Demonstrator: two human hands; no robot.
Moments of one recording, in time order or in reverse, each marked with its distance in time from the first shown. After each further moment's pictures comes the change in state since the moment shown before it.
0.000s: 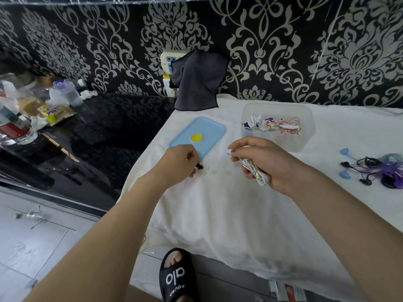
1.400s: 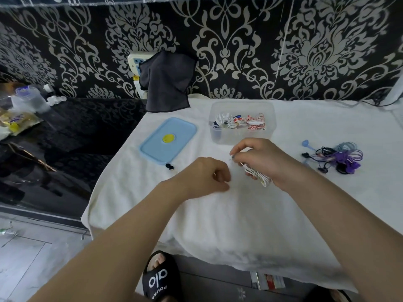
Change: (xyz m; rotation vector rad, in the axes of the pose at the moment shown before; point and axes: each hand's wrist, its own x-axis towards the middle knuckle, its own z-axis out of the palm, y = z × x) left_hand -0.007 0.072 0.074 0.107 -0.337 0.397; right_hand -0.027 0.007 -0.059 -0.282 0.165 0.019
